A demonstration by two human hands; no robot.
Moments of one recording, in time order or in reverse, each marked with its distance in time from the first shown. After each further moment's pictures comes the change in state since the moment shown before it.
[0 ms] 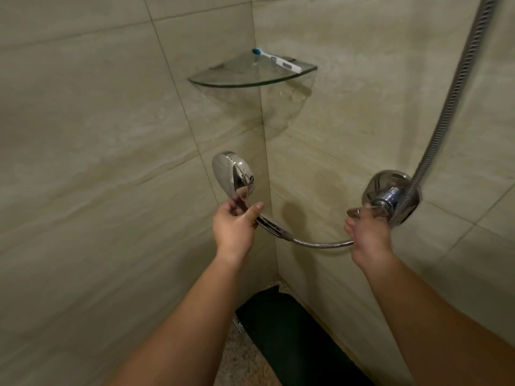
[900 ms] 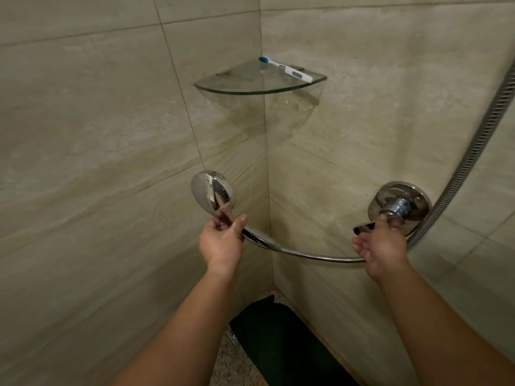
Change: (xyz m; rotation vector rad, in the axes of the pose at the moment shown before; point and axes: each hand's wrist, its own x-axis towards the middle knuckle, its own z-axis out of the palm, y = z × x) left_hand 0.046 -0.036 -0.041 0.061 0.175 -0.070; right_hand 0.009 -0.001 -0.001 -0.134 0.112 0.091
